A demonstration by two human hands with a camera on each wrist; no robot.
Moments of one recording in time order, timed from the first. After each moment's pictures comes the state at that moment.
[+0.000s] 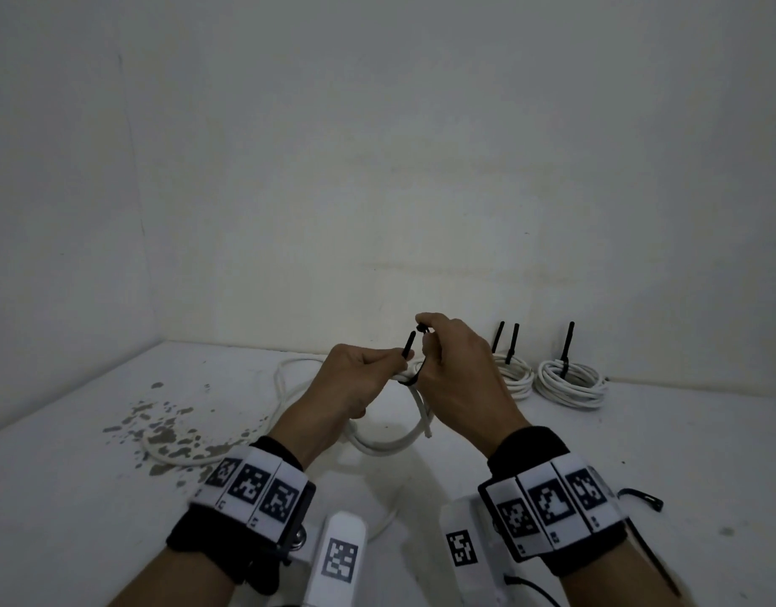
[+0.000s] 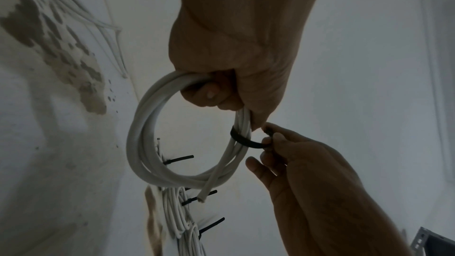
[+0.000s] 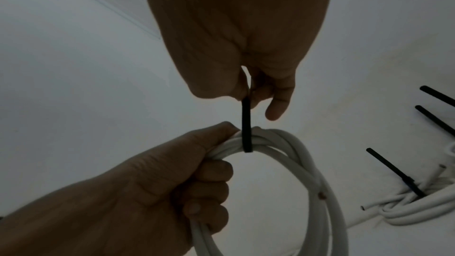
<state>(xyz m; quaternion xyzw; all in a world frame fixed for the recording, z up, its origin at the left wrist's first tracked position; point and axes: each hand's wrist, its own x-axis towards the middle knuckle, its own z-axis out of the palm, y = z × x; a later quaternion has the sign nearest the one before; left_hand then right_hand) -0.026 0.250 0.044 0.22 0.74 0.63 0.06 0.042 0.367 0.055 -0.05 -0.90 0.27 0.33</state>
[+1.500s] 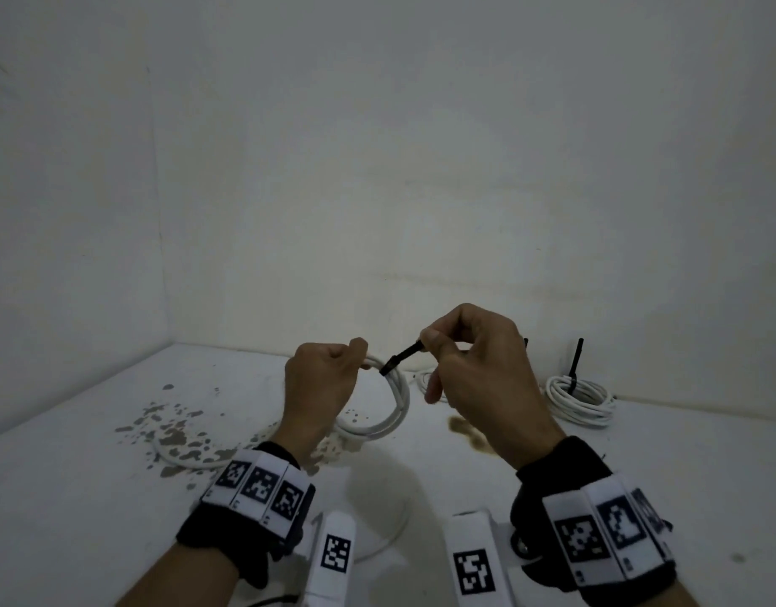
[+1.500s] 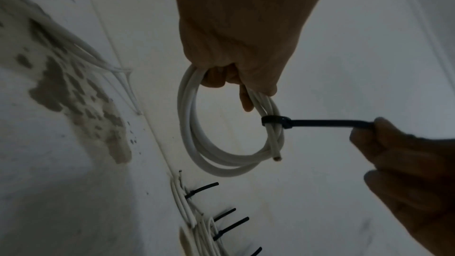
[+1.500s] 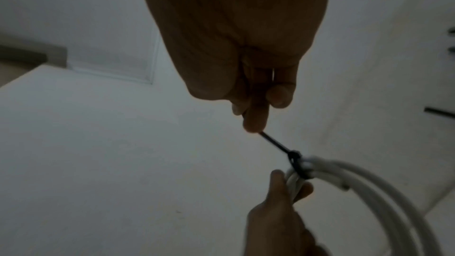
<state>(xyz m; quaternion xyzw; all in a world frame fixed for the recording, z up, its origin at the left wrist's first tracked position) -0.071 0.230 0.027 0.17 0.77 0.58 -0.19 0.069 0.348 0.086 -0.05 -0.80 0.47 0.36</state>
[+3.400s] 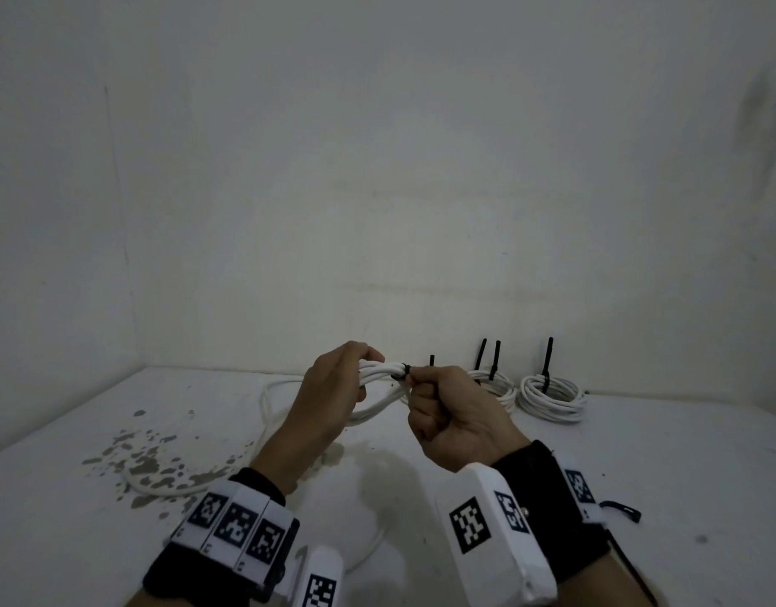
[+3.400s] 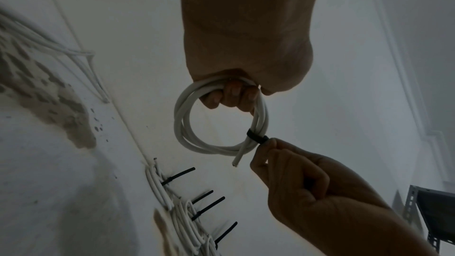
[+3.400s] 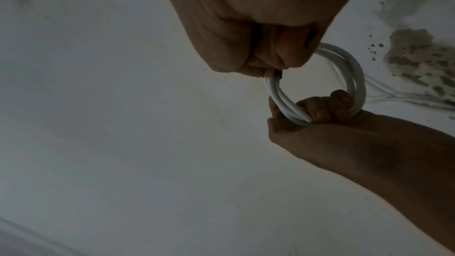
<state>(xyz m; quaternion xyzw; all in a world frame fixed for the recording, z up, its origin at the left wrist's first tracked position) -0.045 0.251 0.043 0.27 0.72 0.64 -0.02 0.049 0.363 0.068 -0.18 -0.44 0.88 0.10</state>
